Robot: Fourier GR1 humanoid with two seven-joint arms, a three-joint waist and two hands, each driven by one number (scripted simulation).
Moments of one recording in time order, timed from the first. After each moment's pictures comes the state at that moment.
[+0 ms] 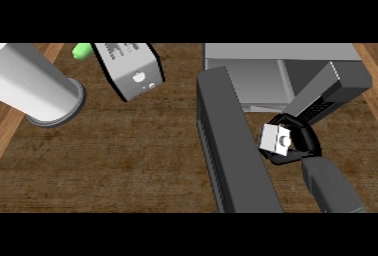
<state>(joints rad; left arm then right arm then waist) 0.46 0.02 0.50 -2.28 0.48 -0.46 0.03 -0.51 -0.23 -0.11 -0.45 0.09 0.18 -1.01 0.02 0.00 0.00</state>
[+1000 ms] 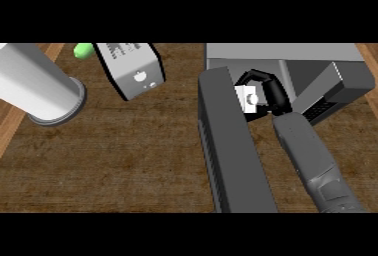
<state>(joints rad) 0.46 0.02 0.57 -2.25 0.51 -0.51 0.04 -0.79 -0.14 -0.07 -0.50 0.19 -0.06 -0.76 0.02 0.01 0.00</state>
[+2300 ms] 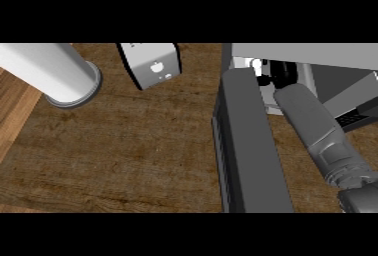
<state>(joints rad) 0.33 0.06 0.54 -2.15 0.47 -0.54 0.02 -1.09 -0.21 -0.12 -0.16 0.33 -0.59 -0.74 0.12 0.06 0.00</state>
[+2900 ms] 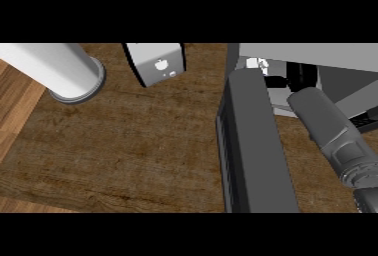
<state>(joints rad) 0.28 0.07 0.52 -2.12 0.42 -0.53 0.02 -1.09 -0.28 -0.07 -0.06 0.41 -0.79 -0.61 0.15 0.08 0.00</state>
